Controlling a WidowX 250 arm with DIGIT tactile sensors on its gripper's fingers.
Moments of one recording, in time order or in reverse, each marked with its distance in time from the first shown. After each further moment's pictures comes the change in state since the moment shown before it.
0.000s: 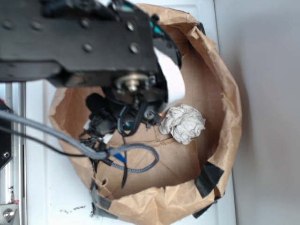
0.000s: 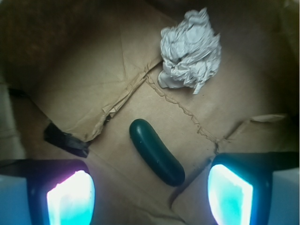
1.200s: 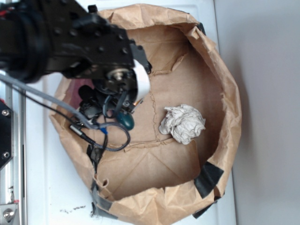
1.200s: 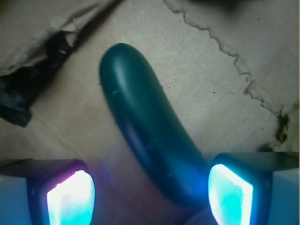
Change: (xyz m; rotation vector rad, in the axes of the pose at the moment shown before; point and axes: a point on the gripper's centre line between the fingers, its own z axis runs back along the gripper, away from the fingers) arm -0.026 0.007 -0.075 -0.055 0.040 -0.074
